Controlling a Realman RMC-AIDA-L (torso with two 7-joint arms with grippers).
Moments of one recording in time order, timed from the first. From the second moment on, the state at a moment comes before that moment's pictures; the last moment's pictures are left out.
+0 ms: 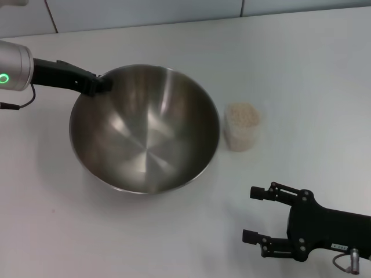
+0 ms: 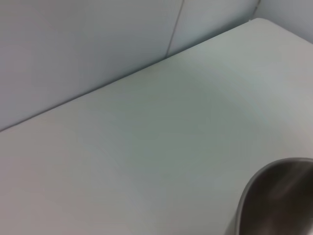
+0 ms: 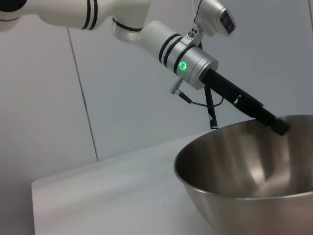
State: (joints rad) left arm -0.86 -2.00 0.87 0.62 2.31 1.21 -1.98; right arm 0.27 1.99 -1.13 -0.13 -1.46 -1.65 0.65
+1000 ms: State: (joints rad) left arm -0.55 -2.07 0.88 1.10 2.19 1.46 -1.79; right arm 0.20 2.03 -0.84 -0.18 -1.45 -1.51 0.65
